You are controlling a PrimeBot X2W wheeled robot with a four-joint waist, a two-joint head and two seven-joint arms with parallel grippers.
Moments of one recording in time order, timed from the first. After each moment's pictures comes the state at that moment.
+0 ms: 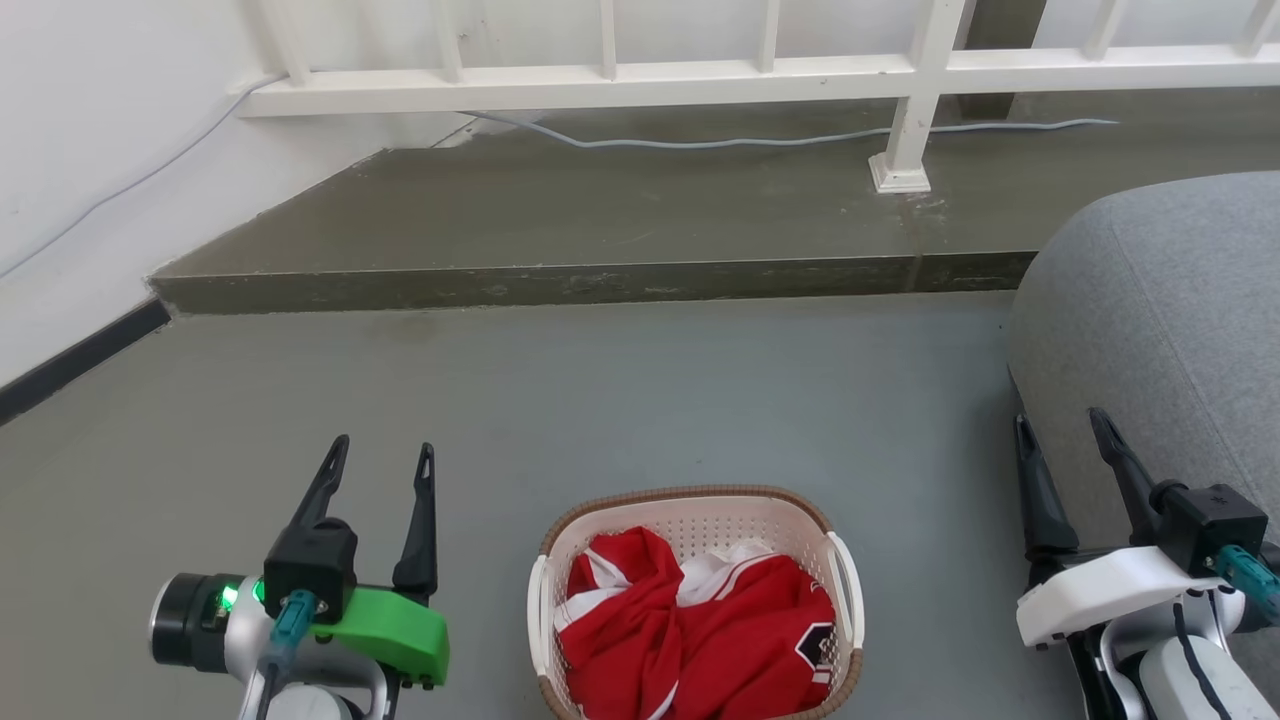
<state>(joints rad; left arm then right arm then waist) -0.06 0.13 -0.31 0.11 -0.17 0.11 -0.18 0.05 -0.21 0.18 0.12 0.27 -0.08 -0.25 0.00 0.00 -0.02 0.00</state>
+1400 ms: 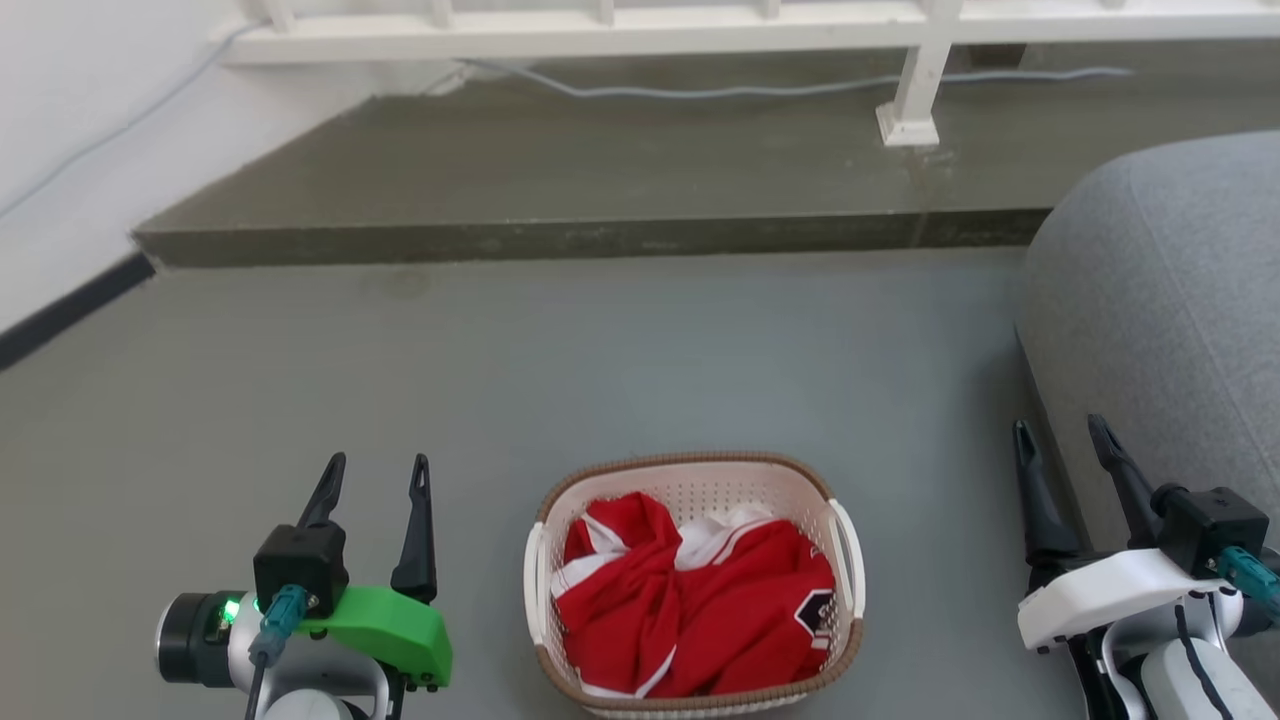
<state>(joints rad) -0.04 0.09 -0.28 0.12 -0.22 0.12 -0.14 0.05 -0.19 0.17 0.14 0.28 -0.05 -0.25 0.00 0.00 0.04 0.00</state>
